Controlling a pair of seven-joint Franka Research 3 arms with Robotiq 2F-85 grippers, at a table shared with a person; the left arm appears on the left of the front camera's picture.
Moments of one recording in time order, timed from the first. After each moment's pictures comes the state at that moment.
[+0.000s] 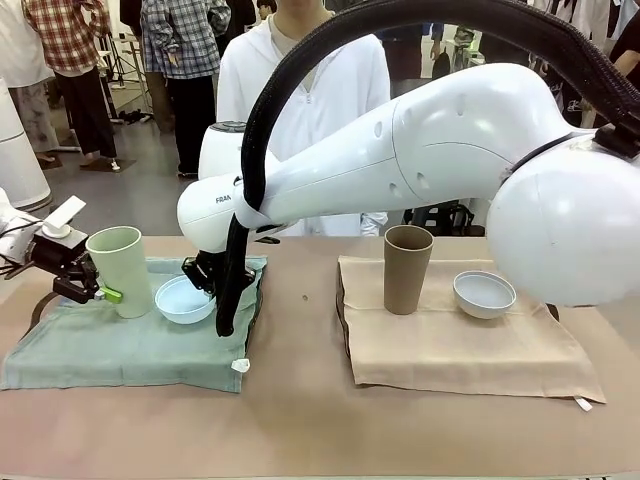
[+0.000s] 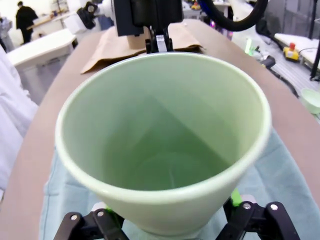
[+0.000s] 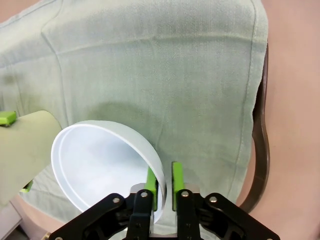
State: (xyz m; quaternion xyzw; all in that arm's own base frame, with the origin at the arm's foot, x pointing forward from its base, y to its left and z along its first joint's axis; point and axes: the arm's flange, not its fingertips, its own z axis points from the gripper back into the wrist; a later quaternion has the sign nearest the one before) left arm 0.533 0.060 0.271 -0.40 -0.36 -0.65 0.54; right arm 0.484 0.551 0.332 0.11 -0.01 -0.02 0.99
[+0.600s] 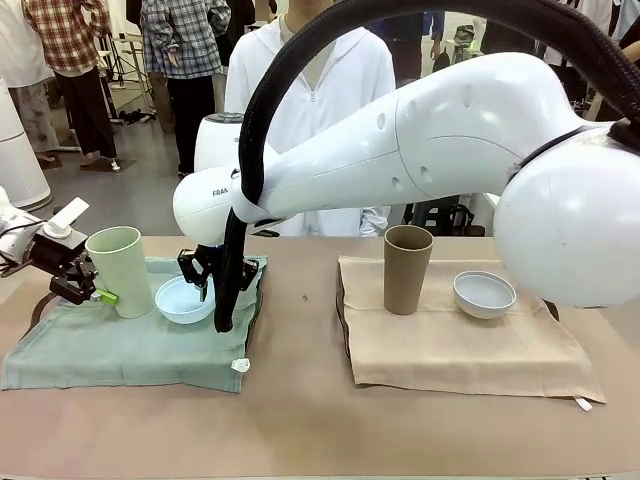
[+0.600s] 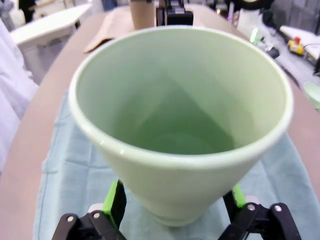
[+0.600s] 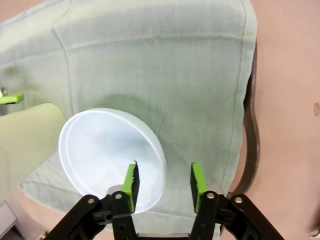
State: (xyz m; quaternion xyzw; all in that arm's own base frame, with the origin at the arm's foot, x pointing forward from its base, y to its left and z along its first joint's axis) left arm 0.536 0.071 0.274 -0.38 -0.33 -0.65 0.58; right arm 0.478 0.549 0.355 0.10 -0.02 -0.01 1.00
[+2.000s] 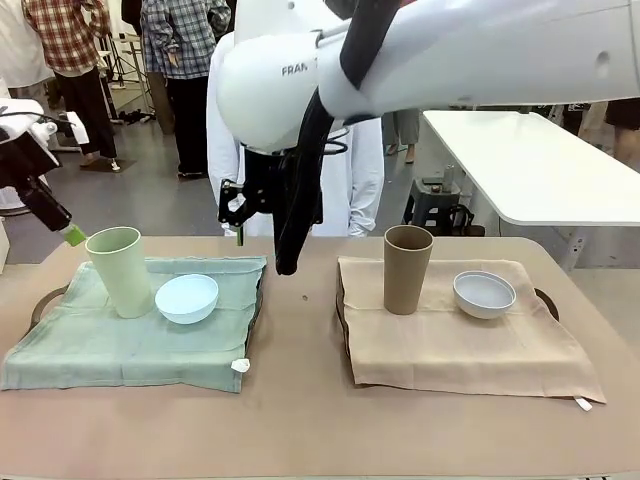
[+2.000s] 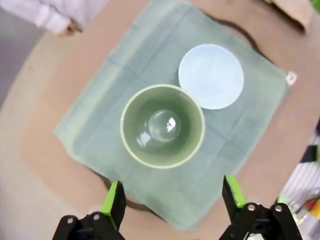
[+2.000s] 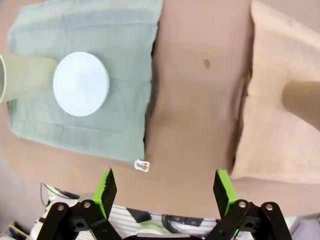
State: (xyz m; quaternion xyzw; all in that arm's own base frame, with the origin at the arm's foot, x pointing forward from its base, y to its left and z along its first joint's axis) left arm 0.441 0.001 0.500 -0.08 -0.15 -0.42 0.89; right arm 0.416 0.446 0.507 0.04 -0.05 0.05 1.00
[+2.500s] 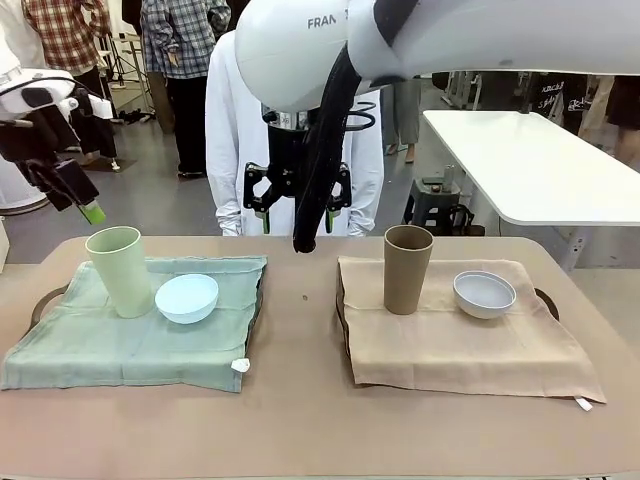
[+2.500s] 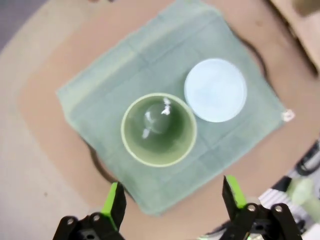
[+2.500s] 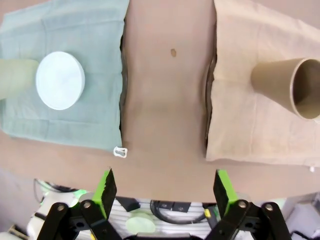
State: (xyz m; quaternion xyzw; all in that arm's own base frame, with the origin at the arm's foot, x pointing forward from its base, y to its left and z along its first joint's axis) left arm 0.453 -0.040 0.529 -0.04 -0.09 -0.27 0.96; right arm 0.418 0.416 0.530 0.01 -0.03 0.03 1.00
